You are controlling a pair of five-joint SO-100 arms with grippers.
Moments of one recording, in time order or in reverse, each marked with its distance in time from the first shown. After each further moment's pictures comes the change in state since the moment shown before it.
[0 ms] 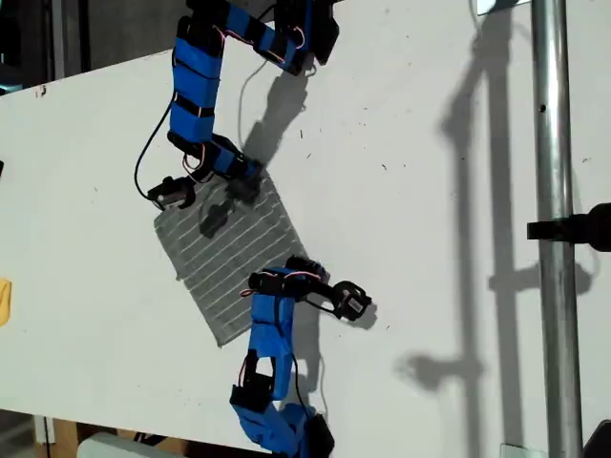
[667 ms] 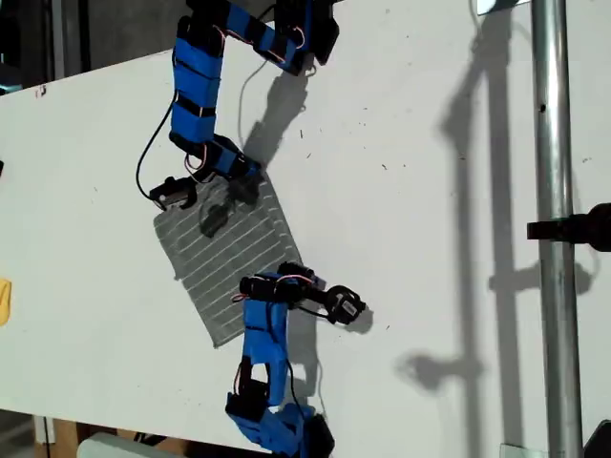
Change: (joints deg) arm 0 1.9 6.3 1.3 7.1 -1.4; arm 1 -0.1 0.0 1.1 -0.8 0.2
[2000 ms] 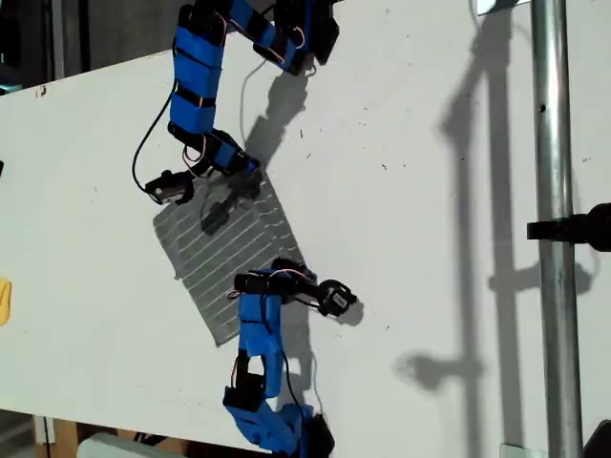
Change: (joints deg) arm 0 -4.5 -5.2 -0.4 -4.2 3.4; arm 1 0.4 6.1 4.3 -0.7 0.0
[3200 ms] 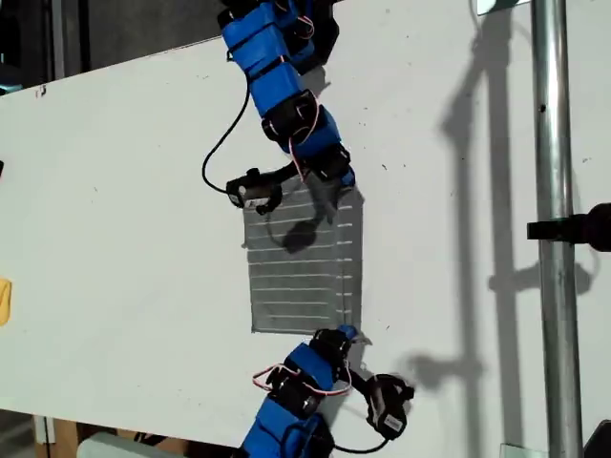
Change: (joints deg) arm 0 30.2 57.2 55.0 -16.0 -27.2; arm 1 -54.3 4.6 -16.9 14.4 53.9
